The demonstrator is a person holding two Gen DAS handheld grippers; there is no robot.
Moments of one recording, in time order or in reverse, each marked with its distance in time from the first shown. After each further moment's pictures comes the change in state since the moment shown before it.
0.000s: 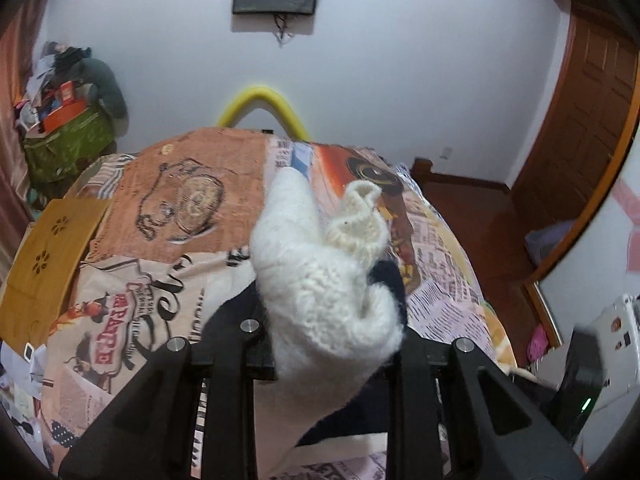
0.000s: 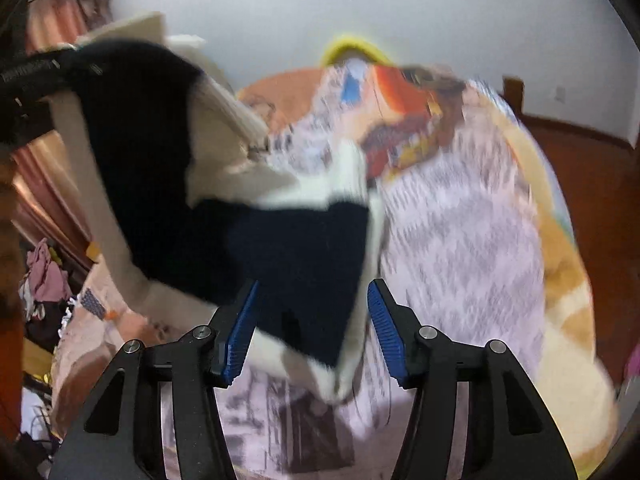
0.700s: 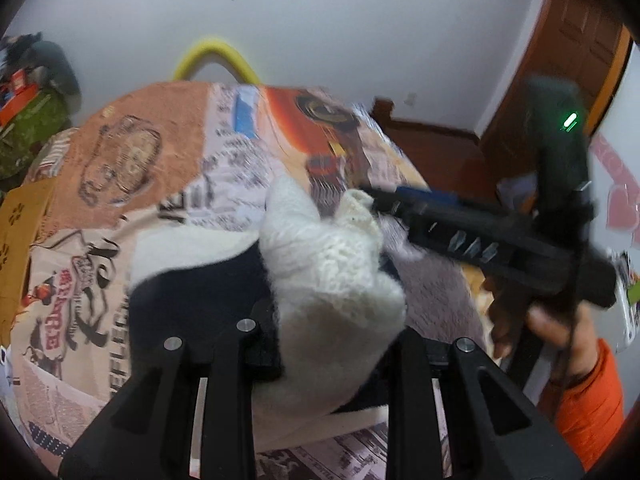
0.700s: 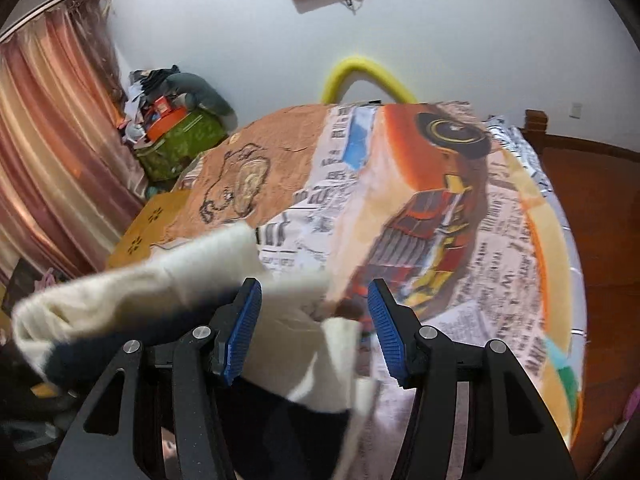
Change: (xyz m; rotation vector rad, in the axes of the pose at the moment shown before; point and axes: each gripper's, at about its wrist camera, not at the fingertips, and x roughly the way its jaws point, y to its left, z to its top) left arm 0.051 -0.049 -0.036 0.077 0.194 -0.125; right arm 0.037 -0.038 0.105 0.038 -0.029 0.020
